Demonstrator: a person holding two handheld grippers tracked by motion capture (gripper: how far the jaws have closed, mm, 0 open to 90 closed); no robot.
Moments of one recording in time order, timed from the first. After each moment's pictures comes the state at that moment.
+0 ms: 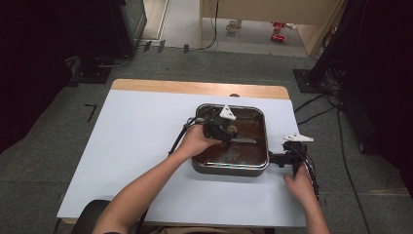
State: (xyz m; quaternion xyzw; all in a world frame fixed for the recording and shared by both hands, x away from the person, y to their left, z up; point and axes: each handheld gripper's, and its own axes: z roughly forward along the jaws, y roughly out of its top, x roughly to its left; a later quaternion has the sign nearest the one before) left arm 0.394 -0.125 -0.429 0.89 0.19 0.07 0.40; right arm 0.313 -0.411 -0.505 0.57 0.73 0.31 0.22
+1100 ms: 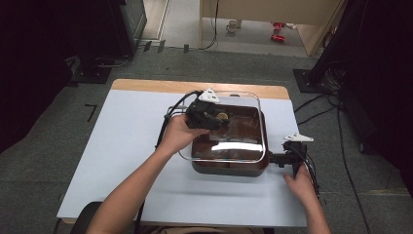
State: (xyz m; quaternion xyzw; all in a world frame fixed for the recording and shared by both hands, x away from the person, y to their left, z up) left arm 0.375 -0.065 -0.340 0.87 0.21 0.06 0.45; right arm 0.313 -0.411 -0.505 0.57 0.73 0.31 0.22
